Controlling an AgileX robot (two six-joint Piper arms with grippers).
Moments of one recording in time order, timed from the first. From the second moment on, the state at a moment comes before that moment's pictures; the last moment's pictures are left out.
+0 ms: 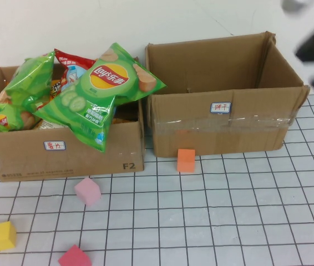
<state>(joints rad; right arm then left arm) 0.45 1.43 -1.64 -0.02 1.04 -0.57 -0.10 0.11 -0.49 0.31 0.46 -0.05</state>
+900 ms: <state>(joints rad) 0.45 0.69 -0.43 0.13 0.60 -0.55 -0.10 -0.02 -0.21 0.18 0.39 -0.13</state>
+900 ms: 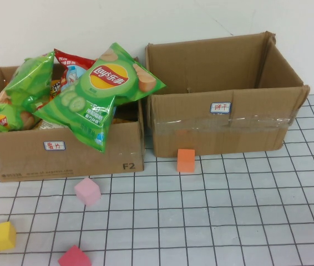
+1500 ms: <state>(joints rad) 0.45 0.69 -0.43 0.13 0.62 -0.55 -0.10 -0.02 -0.21 0.17 0.40 -0.13</state>
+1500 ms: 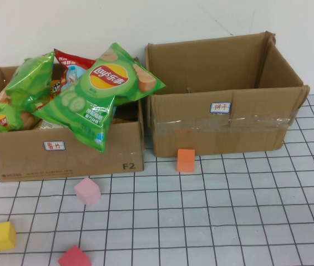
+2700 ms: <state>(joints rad) 0.45 0.69 -0.43 0.16 0.62 -0.55 -0.10 -0.02 0.02 0.02 0.38 -0.08</state>
